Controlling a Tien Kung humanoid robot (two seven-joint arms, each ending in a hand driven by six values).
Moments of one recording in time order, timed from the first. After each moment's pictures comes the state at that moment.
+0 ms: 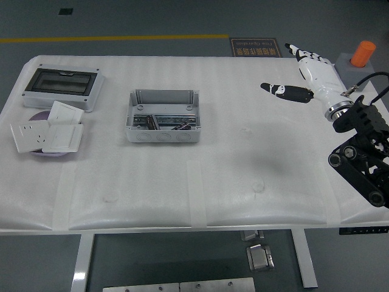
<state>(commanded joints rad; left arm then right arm) -0.01 0.21 -0.16 -0.20 0.58 0.13 0.02 0.54 -0.51 0.93 1.22 -1.85 -0.31 -0.14</state>
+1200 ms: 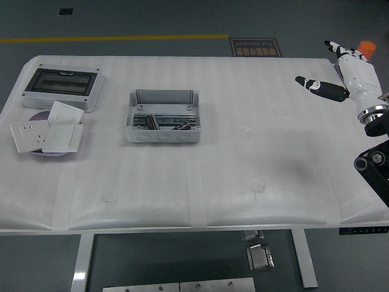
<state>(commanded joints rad) 0.01 0.21 -0.15 -0.20 0.58 0.13 0.02 0.43 -0.54 1.10 1.27 -1.91 -0.32 -0.14</state>
